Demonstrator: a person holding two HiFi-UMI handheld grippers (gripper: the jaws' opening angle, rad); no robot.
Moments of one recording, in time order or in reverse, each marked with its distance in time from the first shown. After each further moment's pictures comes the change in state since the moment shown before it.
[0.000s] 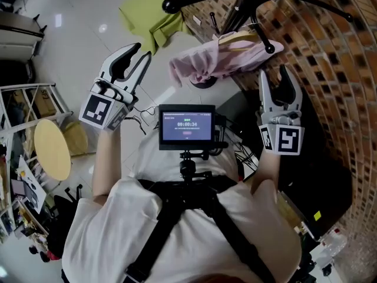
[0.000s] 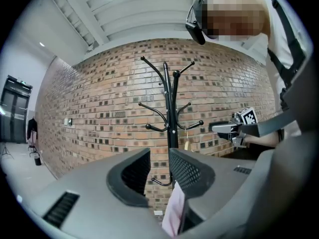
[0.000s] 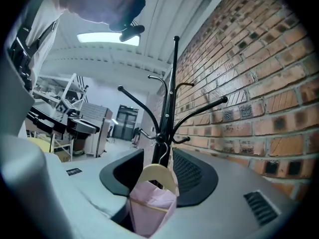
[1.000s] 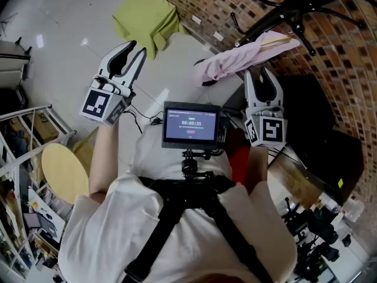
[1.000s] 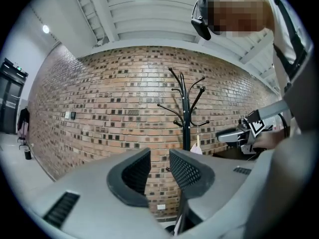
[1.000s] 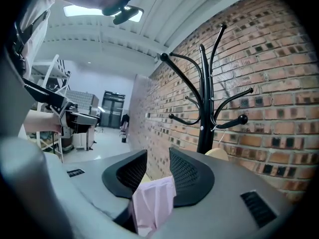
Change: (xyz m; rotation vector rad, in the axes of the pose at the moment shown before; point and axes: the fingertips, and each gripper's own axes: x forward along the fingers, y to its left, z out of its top) left arm -0.154 0.236 -0.041 -0.050 -0.038 -0.118; right arm 0.115 0.265 0.006 0.034 0.182 -0.180
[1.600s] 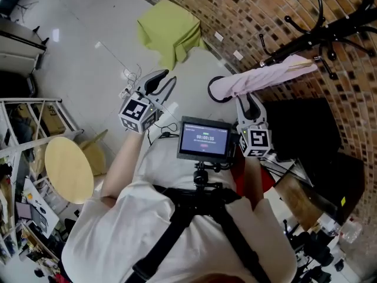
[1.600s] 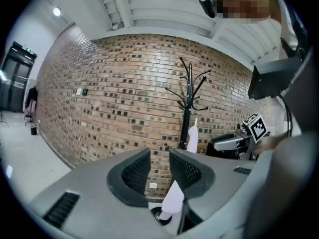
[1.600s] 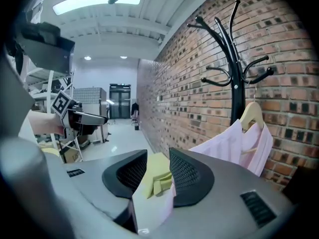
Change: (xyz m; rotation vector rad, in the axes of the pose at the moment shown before) left arm -0.096 0.023 -0.109 -0.144 0.134 0.027; right arm 0.012 0.159 -0.084 0.092 0.196 0.112
